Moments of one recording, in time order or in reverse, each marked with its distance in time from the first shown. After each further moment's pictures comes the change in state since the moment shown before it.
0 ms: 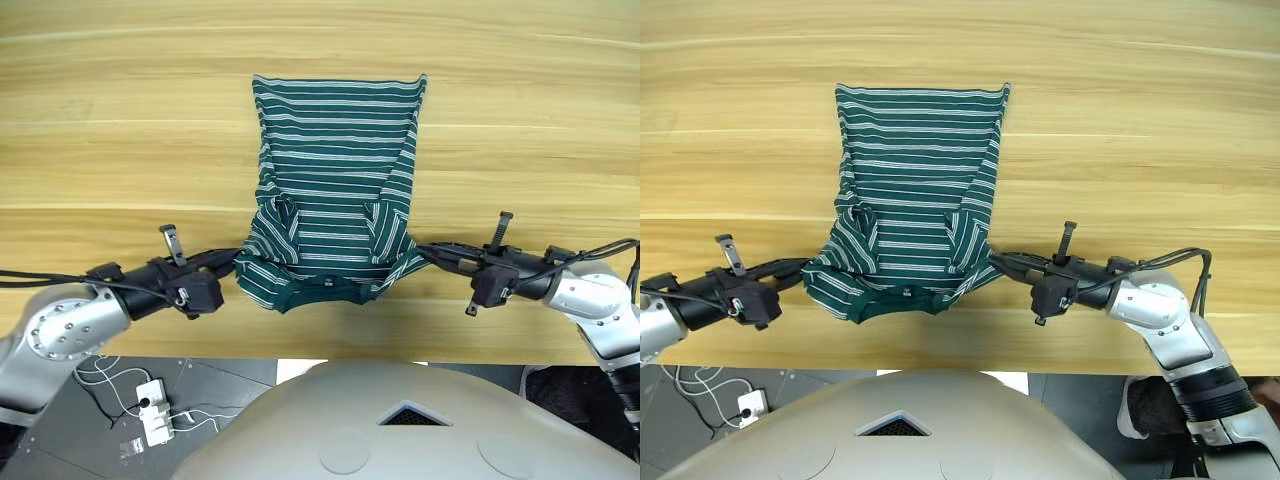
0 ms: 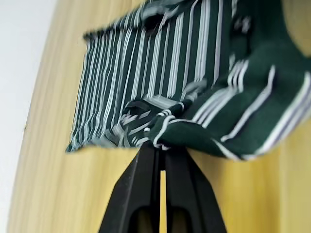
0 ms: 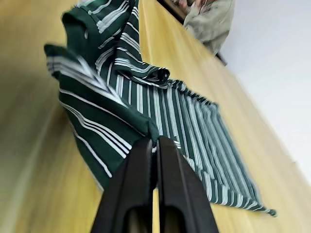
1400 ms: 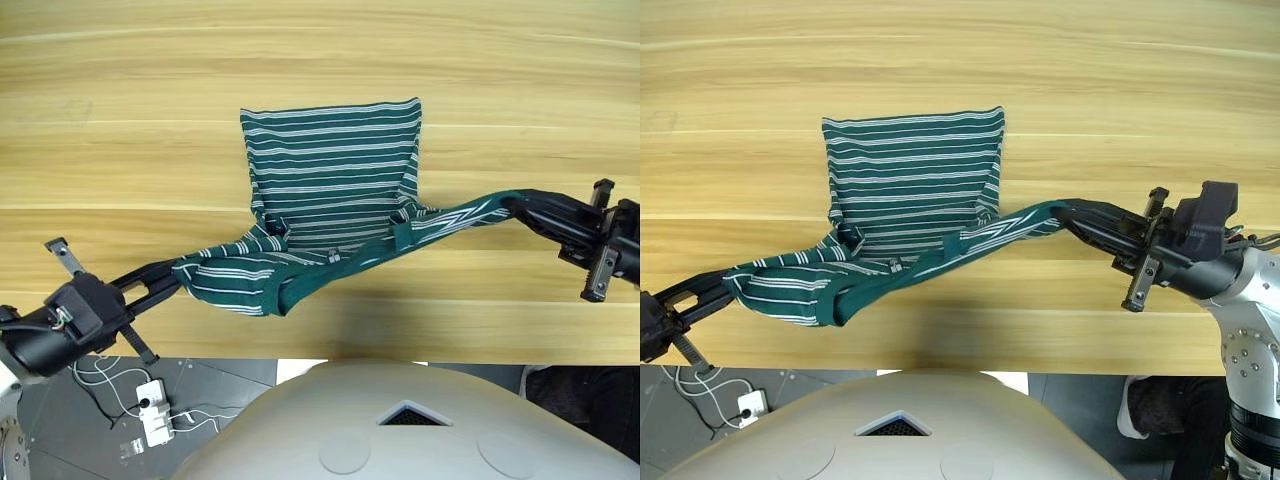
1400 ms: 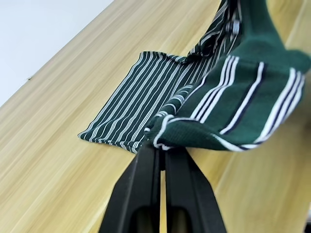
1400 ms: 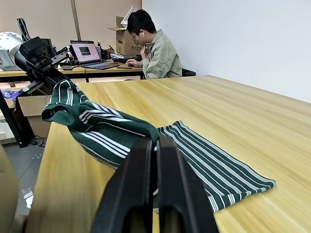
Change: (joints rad) left arm 0.263 -0.514 0.633 -0.368 -0.458 0.403 -0.523; right arm 0.141 0.073 -0.605 -0.334 0.789 0.776 0.274
